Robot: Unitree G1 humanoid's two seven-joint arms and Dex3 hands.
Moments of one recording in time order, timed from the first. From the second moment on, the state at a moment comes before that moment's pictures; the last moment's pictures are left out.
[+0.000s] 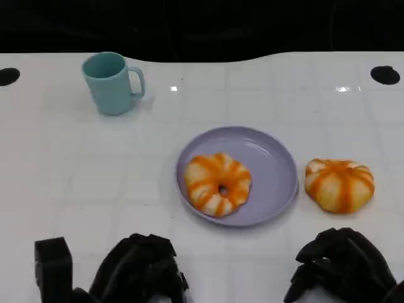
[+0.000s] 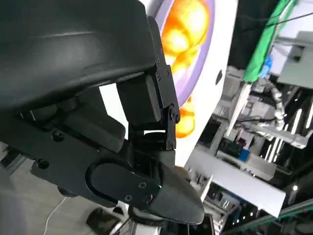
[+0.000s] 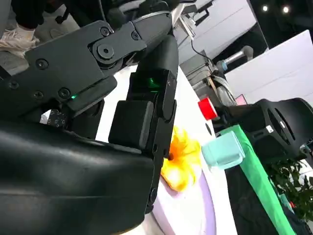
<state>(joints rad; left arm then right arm) -0.07 -0.03 0.00 0.51 -0.38 -0.16 -0.78 -0.12 -0.02 -0.12 0.61 0.42 -0.11 0.91</state>
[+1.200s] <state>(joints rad) -0.16 -0.11 0.13 0.70 -0.45 -0.17 -0.87 -0.20 -0.04 -0.13 0.73 0.41 -0.16 0.92</state>
